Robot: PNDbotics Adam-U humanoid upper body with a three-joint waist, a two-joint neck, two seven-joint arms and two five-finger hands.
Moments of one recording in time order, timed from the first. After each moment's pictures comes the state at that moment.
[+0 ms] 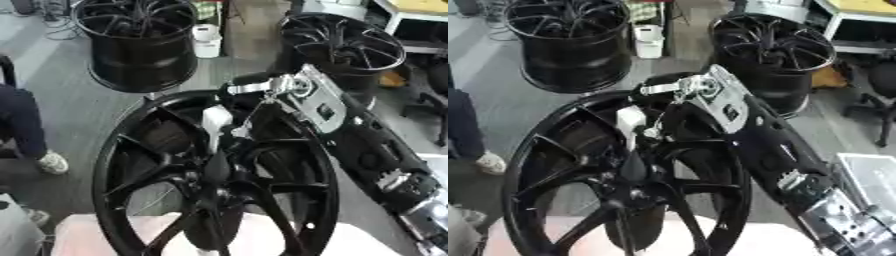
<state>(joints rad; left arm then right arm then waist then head) -0.16 0.17 0.24 -1.79 0.06 0.10 -0.28 -1.05 -0.37 0.29 -1.07 0.45 -0.31 0.87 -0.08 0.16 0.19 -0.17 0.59</state>
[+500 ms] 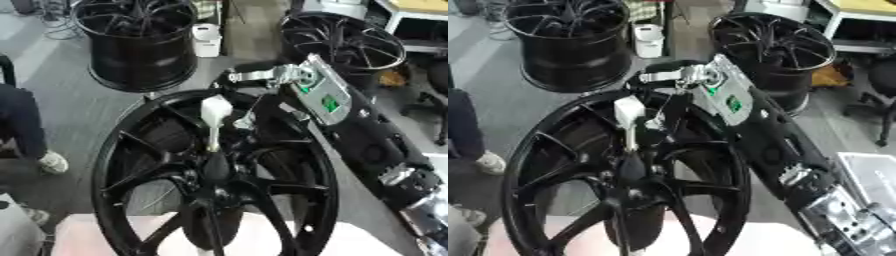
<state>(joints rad) -0.16 0.17 0.24 -1.79 0.06 0.10 -0.28 -1.09 -0.38 0.25 -1.11 0.40 -0.31 0.85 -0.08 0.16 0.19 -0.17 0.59</state>
